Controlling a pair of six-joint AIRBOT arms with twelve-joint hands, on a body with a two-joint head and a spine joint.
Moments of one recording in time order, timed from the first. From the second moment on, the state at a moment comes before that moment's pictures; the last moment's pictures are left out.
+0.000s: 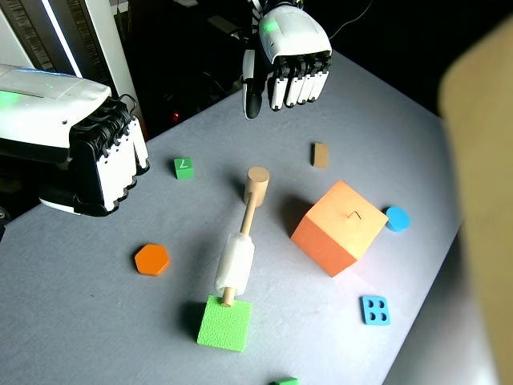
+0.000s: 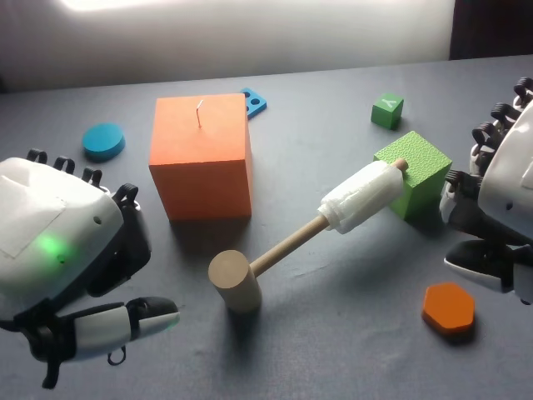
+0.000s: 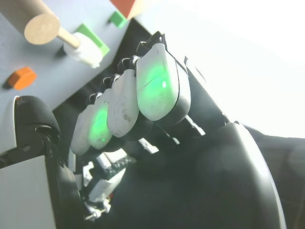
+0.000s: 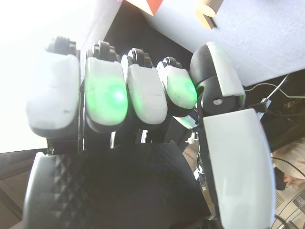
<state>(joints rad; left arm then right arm) 0.86 -0.67 0.51 -0.44 -1.09 1.47 -0.42 -0.56 0.49 0.14 0.43 -1.60</state>
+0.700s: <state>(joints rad) 0.88 -0.67 0.55 -0.46 -1.09 1.44 -0.29 -0.62 0.56 0.13 0.10 -1.54</state>
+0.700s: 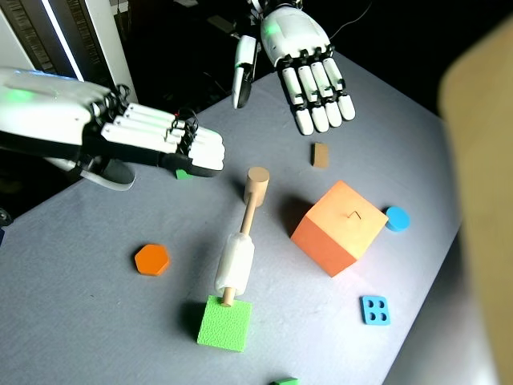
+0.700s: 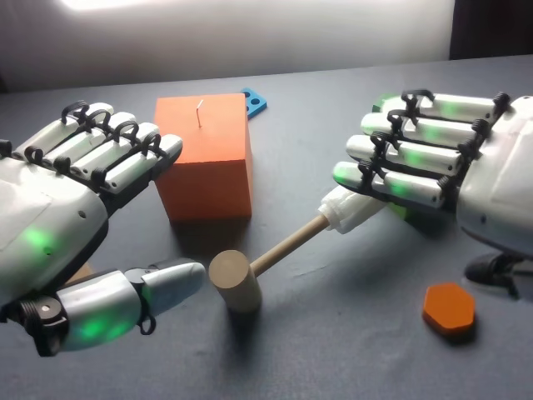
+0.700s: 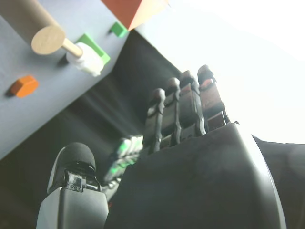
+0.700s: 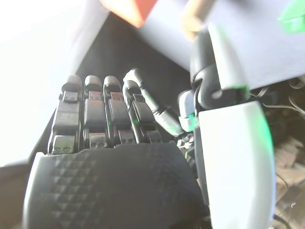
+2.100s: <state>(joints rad) 0.84 -0.88 0.96 -0.14 -0.90 1.08 -0.13 -1.14 0.91 -0.98 -0.49 -0.15</state>
